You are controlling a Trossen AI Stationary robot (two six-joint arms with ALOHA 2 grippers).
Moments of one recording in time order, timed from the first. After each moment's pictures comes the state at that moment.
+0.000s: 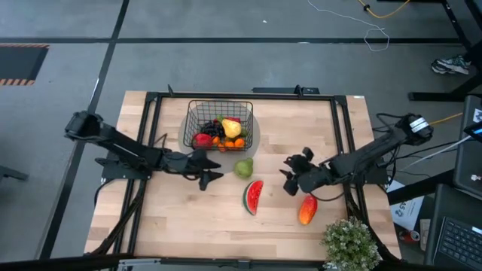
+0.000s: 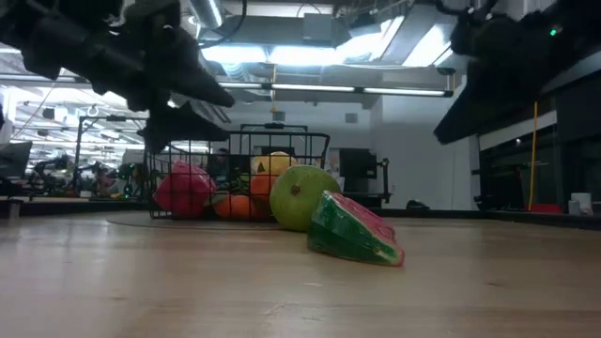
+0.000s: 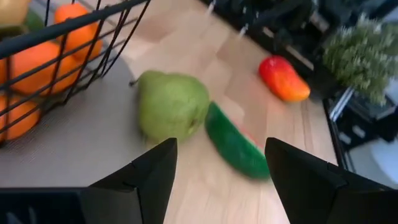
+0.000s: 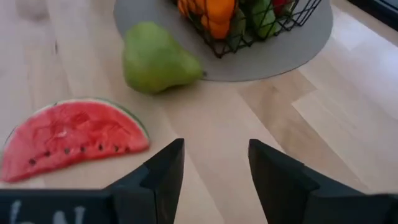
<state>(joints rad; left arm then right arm) -0.24 1.27 0.36 0.61 -0.32 -0.71 0.44 1.25 0.64 -0.32 0.66 0.74</state>
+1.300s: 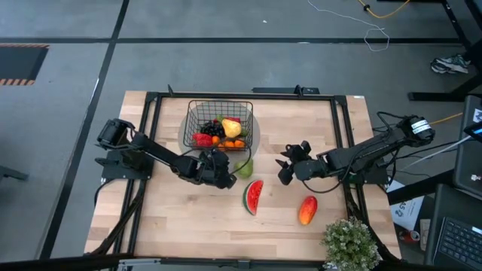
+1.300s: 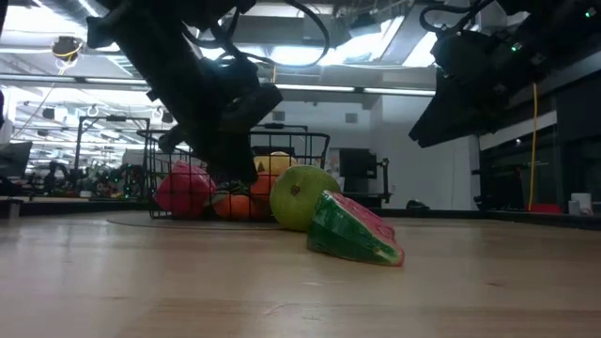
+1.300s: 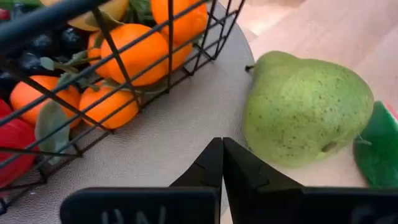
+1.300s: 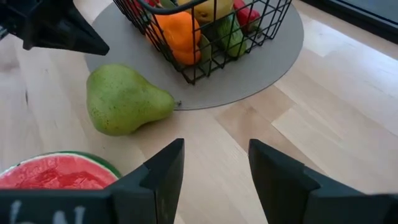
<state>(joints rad) -0.26 1.70 0.89 -0.11 -0.71 -0.89 0.30 1.25 0.60 -0.17 0.66 0.73</state>
